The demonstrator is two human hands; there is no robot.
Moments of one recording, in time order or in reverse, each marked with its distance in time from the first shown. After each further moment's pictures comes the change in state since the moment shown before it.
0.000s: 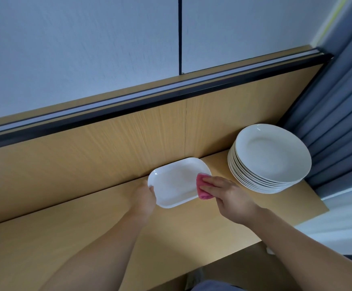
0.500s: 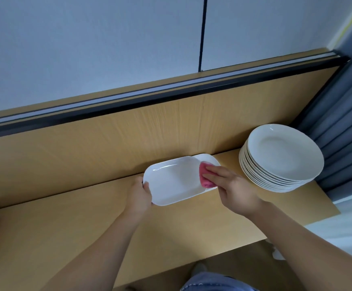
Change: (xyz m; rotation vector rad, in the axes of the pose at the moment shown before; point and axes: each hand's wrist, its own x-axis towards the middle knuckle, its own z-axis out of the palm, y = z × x) left_hand -0.042 -0.027 -0.043 -0.440 0.059 -0.045; right_hand 0.017 -0.027 -0.003 0.017 0.063 0.002
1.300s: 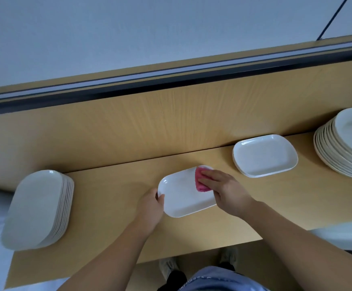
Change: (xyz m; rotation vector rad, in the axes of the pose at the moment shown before) left_hand -0.021 -0.170 -0.147 0.243 -0.052 -0.068; right_hand 0.050 -0.170 0.168 -0.006 -0.230 -0.061
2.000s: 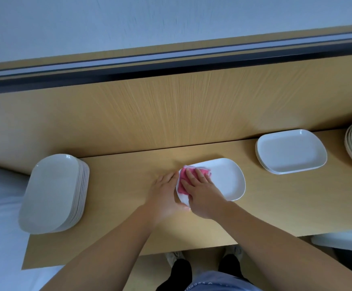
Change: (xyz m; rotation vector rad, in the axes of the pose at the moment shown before) left_hand 0.024 -0.027 -0.009 0.401 -0.137 0.365; right_hand 0.053 -0.079 0.077 -0.235 -0.573 0.171
